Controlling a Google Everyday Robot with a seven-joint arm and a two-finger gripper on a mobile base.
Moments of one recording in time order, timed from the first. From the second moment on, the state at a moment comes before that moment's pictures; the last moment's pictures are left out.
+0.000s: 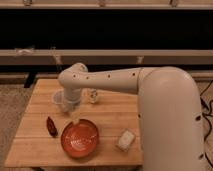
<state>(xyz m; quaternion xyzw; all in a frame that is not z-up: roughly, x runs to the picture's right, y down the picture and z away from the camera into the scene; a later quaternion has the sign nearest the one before) -0.200 0.140 0.743 -0.33 -0.25 -0.30 0.86</state>
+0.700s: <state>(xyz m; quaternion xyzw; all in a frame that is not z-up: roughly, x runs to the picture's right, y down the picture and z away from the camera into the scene) -0.291 0.186 0.733 -0.31 -0.29 -0.48 0.77</state>
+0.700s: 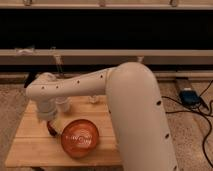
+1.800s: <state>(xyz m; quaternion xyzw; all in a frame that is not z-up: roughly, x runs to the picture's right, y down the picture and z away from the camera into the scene) -0.316 0.202 0.802 -0.26 -0.30 -0.55 0.73</state>
